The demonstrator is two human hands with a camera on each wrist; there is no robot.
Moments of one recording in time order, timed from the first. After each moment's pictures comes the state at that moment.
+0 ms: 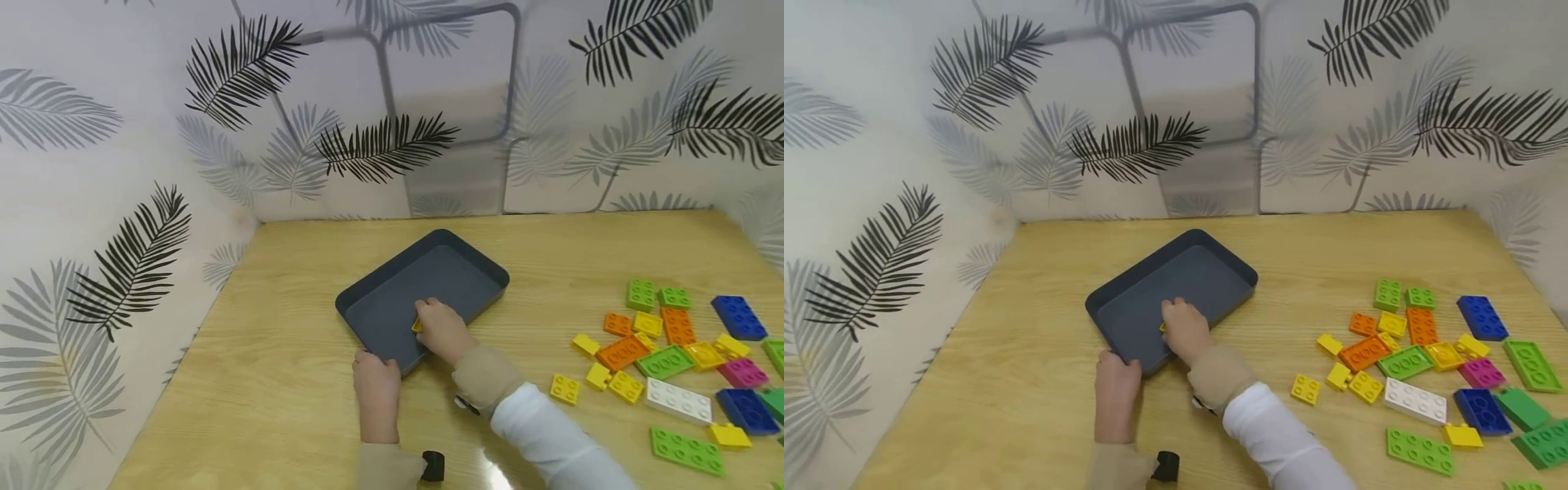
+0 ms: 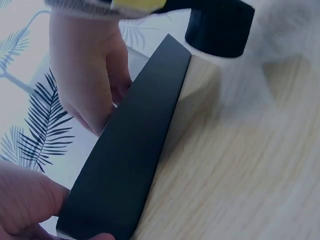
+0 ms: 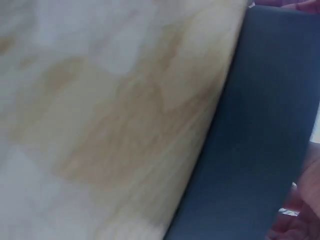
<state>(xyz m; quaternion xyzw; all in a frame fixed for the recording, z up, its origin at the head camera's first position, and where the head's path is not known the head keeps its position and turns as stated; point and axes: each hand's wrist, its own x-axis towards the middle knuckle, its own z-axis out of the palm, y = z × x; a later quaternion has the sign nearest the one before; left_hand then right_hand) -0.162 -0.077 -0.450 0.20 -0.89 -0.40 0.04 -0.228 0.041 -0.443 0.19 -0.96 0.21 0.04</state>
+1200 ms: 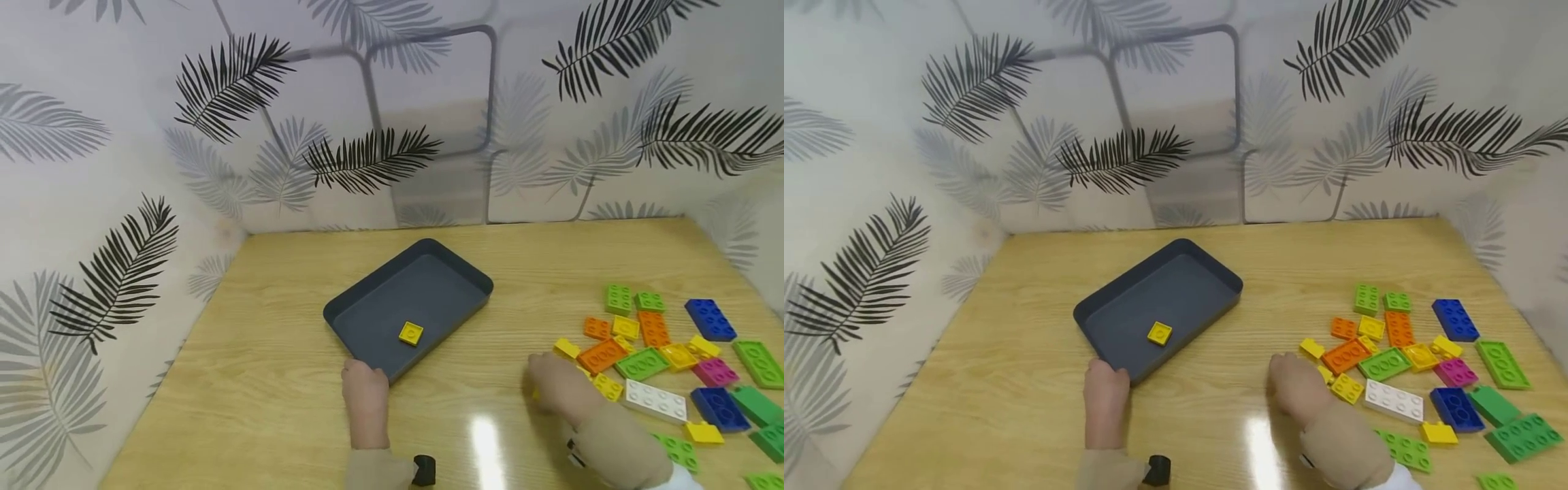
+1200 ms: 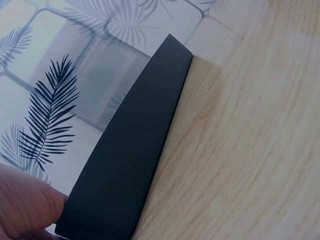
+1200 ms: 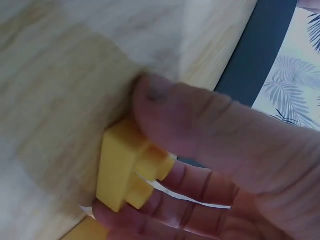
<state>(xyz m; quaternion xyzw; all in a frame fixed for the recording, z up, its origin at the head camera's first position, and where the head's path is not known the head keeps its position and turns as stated) -0.160 -0.072 -0.446 0.21 -0.89 -0.41 0.02 -0.137 0.193 -0.442 0.13 -0.97 0.14 -0.13</state>
